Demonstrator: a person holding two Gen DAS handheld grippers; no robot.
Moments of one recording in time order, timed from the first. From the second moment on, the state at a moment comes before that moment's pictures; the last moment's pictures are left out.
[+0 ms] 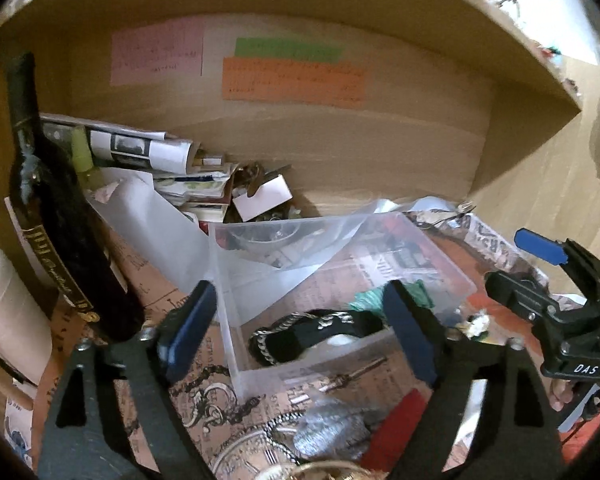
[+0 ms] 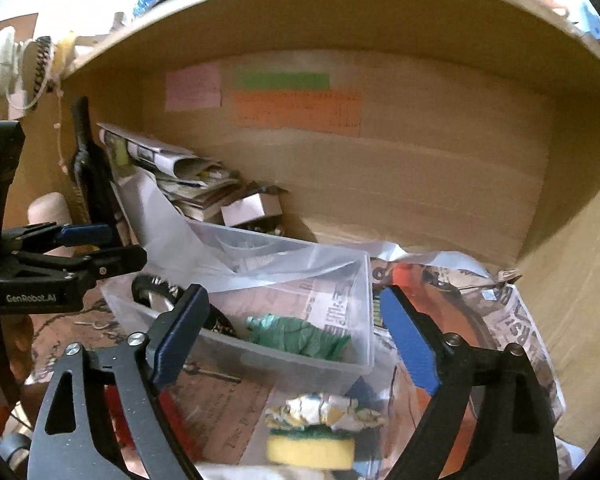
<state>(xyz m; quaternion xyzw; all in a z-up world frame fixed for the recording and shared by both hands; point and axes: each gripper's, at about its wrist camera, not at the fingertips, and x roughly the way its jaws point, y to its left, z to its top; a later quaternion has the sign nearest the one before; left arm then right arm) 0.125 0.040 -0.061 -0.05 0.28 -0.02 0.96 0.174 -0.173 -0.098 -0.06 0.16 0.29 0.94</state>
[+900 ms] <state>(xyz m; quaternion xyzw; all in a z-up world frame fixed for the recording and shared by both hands) 0.069 0.002 -0.128 -0.03 0.36 -0.07 0.93 0.138 -0.203 -0.189 -0.03 0.29 0.27 0.92</state>
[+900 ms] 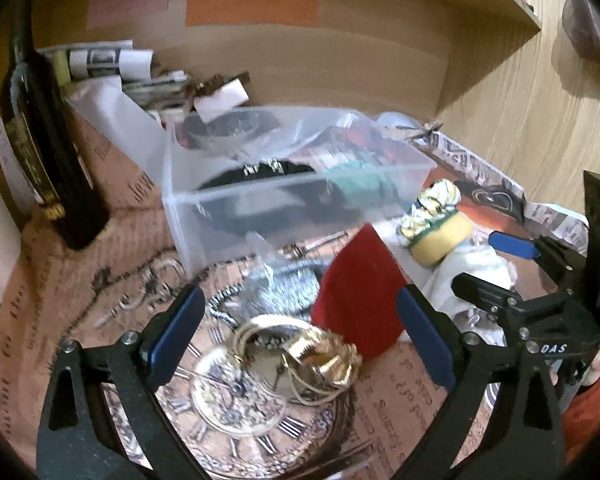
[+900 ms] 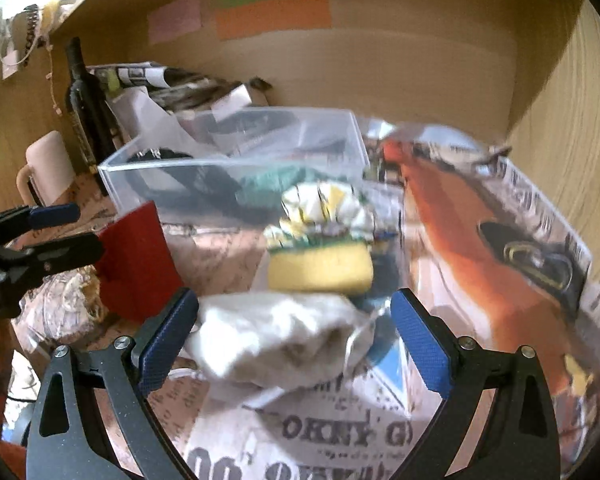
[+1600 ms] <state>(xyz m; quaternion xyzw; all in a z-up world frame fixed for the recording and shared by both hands) 0.067 -0.012 -0.145 -0.02 0.37 -0.10 0.92 0.127 -0.214 -0.195 -0.01 0.30 0.29 0.91</state>
